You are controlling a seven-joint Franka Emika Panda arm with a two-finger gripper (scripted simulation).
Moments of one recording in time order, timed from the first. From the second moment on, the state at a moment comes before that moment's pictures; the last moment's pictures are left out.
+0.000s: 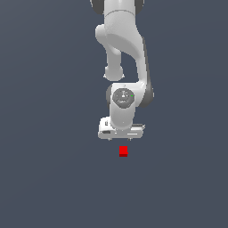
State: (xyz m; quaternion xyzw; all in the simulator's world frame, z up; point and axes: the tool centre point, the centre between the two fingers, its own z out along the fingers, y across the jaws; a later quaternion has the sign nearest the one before) arm 0.040 0.029 0.079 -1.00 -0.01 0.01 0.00
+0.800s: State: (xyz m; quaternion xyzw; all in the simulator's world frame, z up) arm 0.081 0.047 0.021 -1.00 -0.01 0.00 0.00
